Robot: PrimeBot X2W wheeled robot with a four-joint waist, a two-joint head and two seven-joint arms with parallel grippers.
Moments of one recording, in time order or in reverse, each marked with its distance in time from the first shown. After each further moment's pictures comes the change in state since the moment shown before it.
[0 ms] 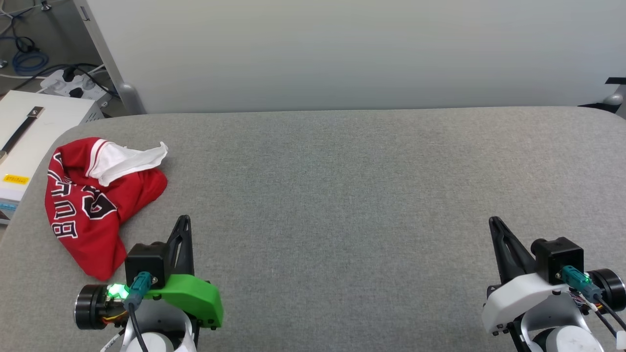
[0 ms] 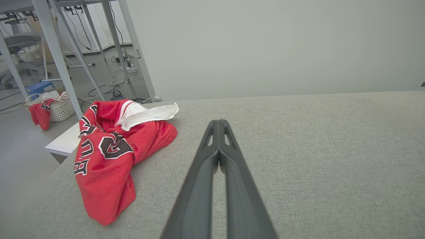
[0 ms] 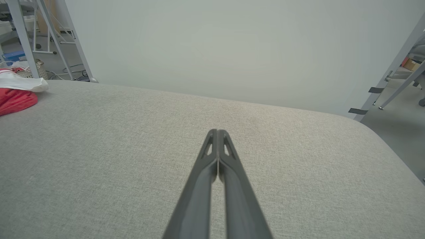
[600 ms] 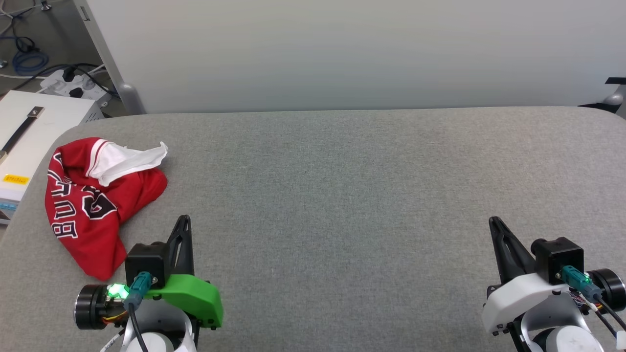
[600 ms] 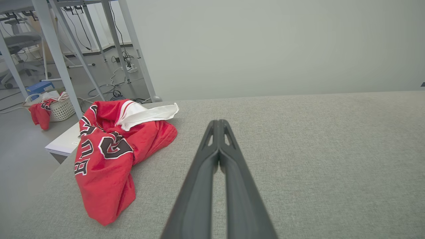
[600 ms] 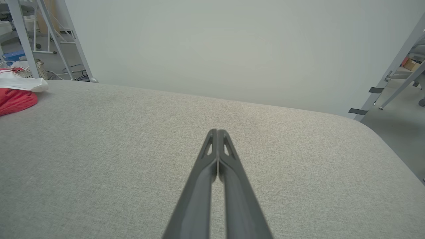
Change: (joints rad) left arm 0.000 0.000 0.000 0.000 0.000 0.000 0.000; right arm 0.000 0.000 0.000 0.000 0.000 0.000 0.000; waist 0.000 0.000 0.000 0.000
